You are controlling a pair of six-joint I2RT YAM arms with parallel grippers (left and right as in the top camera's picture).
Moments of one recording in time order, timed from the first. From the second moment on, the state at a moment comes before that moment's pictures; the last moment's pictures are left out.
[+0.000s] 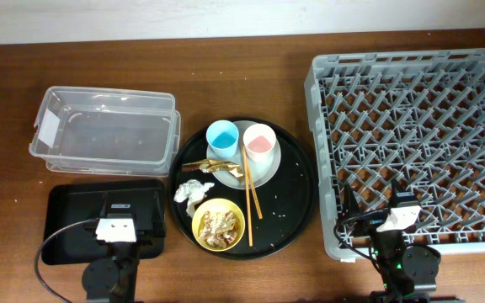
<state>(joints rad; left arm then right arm) 0.00 0.02 0.04 -0.12 0.01 0.05 -0.01 0.01 0.01 -0.07 -0.11 0.08</state>
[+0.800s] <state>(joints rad) 0.00 0.02 0.09 -0.15 0.15 0.03 -0.01 0.01 0.01 -0.07 -0.11 0.08</state>
